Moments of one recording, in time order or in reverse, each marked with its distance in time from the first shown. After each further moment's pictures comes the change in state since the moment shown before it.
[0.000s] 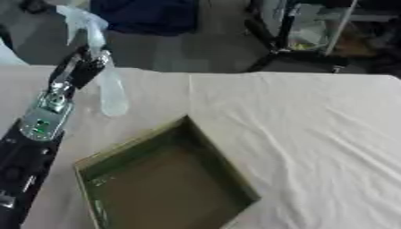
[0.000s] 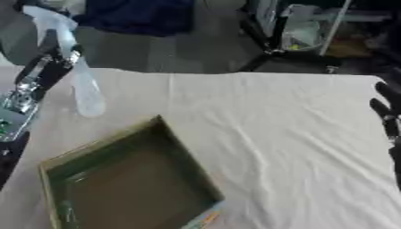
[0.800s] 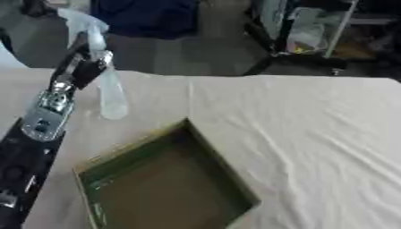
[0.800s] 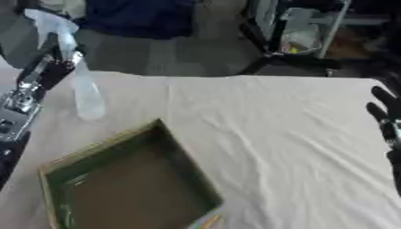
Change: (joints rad) left arm -0.031 -0.004 0.007 0.024 -0.036 0.015 0.025; right arm -0.008 0.006 0.006 0.000 0.000 0.008 0.015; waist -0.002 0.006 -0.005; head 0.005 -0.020
